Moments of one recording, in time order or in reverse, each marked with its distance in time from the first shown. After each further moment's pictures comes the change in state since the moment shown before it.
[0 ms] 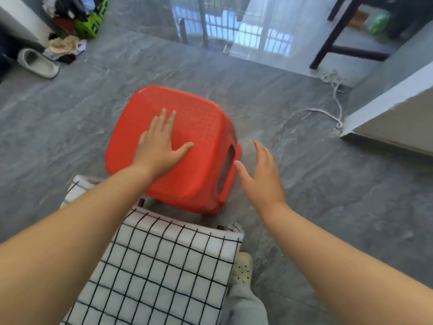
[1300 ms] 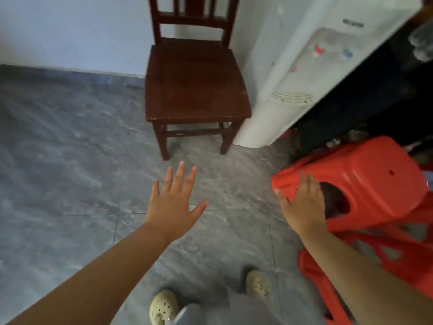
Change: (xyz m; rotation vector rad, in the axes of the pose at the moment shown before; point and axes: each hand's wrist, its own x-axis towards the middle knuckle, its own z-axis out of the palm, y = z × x) left_hand -0.859 0.801 0.395 0.564 -0.595 1.973; right_hand -1.057 0.568 -0.293 0.090 1.073 1.832
